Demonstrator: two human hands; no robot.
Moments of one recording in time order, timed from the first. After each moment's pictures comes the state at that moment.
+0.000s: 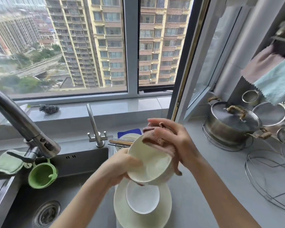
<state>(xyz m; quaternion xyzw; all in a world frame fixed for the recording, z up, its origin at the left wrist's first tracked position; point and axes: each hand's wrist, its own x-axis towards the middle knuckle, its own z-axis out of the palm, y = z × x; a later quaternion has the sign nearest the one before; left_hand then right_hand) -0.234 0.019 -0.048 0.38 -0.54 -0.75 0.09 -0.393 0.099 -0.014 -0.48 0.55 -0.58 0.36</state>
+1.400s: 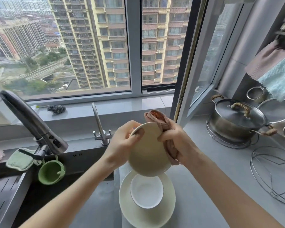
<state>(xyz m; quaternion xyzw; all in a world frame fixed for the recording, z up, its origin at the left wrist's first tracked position) -0.232 0.009 -0.028 0.25 -0.72 -0.55 0.33 -0.389 0.092 -0.022 -0.35 0.51 -0.60 0.52</state>
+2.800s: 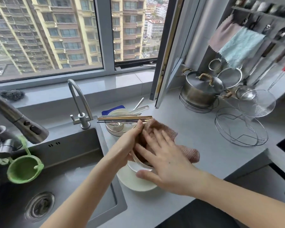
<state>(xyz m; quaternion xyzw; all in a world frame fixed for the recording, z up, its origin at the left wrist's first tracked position) -0.211 0.043 -0.074 0.35 -0.53 -0.77 0.04 -0.283 0.173 -0.070 -0.65 0.76 -0.01 0.00</state>
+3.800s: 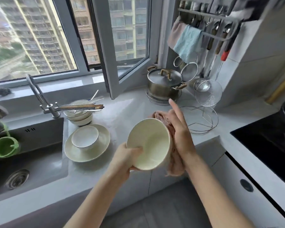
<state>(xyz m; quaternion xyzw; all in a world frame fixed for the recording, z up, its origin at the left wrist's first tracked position) -0.310 0.344 -0.069 0.40 -0.52 -0.74 0.16 -0.429 0.427 -0.029 -0.26 0.58 -0.71 0.29</state>
